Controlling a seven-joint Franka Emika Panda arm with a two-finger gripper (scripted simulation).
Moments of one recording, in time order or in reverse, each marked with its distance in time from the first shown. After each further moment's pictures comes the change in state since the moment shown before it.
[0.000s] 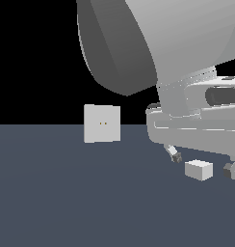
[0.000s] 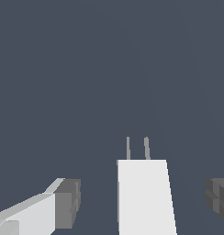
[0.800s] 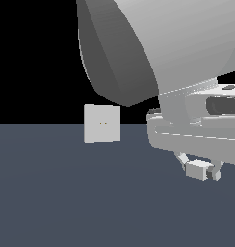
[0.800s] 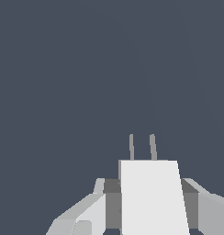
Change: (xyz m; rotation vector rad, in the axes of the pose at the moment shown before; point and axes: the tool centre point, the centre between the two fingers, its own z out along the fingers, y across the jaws) arm -0.003 0.001 0.011 0.000 0.001 0.003
